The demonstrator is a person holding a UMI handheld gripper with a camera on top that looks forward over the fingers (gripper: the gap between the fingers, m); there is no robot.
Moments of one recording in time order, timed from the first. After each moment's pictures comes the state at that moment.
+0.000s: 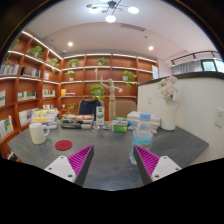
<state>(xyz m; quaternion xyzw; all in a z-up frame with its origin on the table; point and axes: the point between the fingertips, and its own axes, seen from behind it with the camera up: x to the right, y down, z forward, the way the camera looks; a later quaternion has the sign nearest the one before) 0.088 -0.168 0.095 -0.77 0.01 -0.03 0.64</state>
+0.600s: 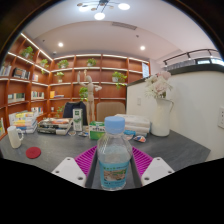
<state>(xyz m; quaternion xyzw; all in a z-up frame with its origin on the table) 0.191 -0.072 0.087 -0.76 0.04 -0.06 0.65</state>
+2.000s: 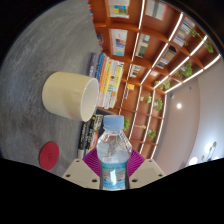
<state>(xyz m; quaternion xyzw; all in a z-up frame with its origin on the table) -0.192 0.013 0.148 -0.42 -0.59 -0.52 0.44</state>
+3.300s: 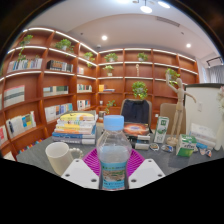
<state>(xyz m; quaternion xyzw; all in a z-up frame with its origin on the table) -0.141 0.010 0.108 -0.77 -0.15 0.10 0.61</state>
